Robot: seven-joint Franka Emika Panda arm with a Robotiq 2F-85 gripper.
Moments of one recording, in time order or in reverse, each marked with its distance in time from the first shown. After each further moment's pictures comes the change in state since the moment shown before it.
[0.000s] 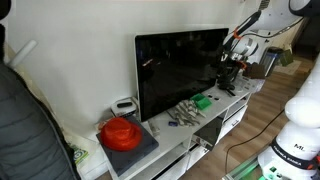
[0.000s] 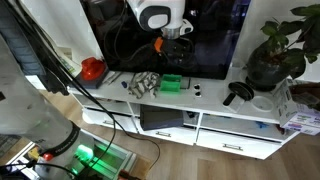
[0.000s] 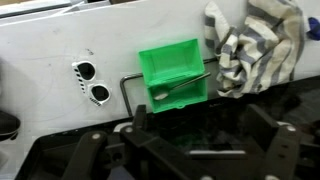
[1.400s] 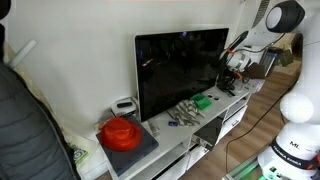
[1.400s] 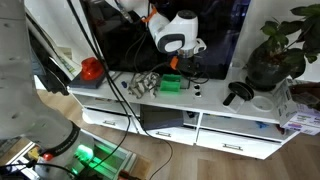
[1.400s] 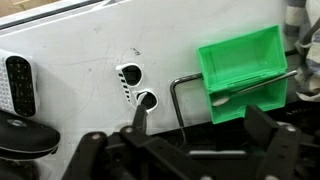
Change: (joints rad) arm -0.222 0.299 0.175 0.162 -0.004 0.217 0.000
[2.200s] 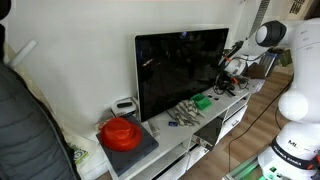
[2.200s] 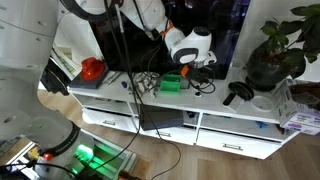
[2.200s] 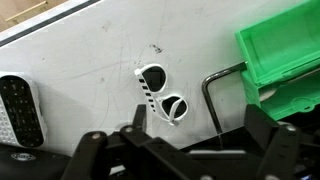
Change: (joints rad) arm -0.099 0.258 0.056 0.267 -0.010 -0.036 0.108
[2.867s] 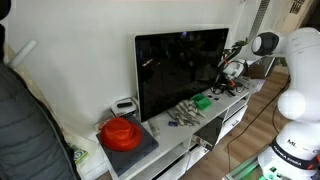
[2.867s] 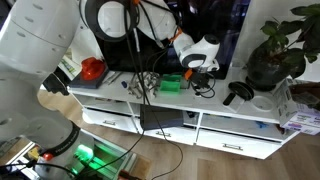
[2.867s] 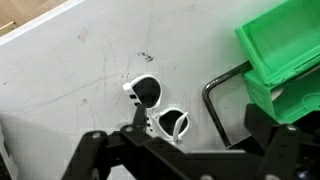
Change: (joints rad) arm -0.055 0.167 0.038 0.221 -0.005 -0.170 0.071
